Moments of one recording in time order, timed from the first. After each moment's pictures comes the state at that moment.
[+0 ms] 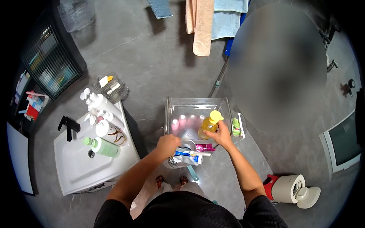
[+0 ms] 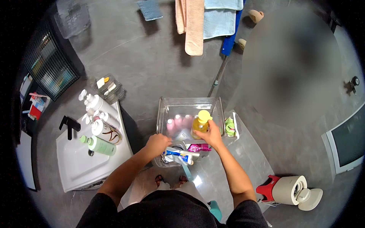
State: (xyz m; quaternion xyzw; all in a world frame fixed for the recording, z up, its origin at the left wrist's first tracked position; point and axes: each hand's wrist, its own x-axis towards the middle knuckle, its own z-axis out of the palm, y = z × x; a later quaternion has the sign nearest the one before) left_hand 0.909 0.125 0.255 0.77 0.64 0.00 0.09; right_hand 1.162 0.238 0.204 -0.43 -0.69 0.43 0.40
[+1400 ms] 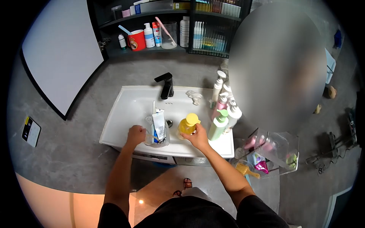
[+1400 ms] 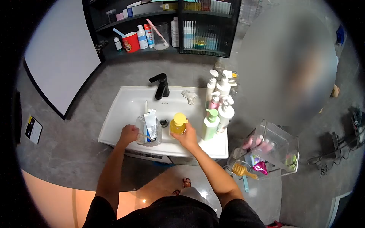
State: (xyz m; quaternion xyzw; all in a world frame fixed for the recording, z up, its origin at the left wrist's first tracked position) left_hand 0.478 -0.322 0.318 0.24 0.92 0.30 0.06; right_hand 0.683 -0.083 0.293 -0.15 -0.76 0.56 0.31
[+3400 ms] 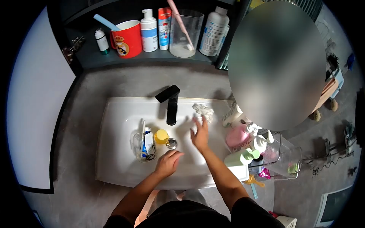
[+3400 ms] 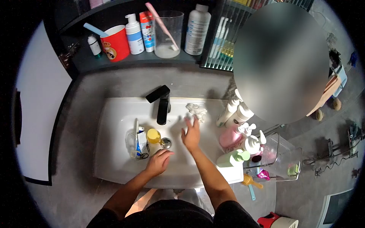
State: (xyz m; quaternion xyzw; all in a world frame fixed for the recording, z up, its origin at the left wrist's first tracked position) left_hand 0.437 -0.226 0.265 0.59 0.72 0.37 0.07; right_hand 0.490 -0.006 0.233 -0.28 -0.86 0.21 0.36
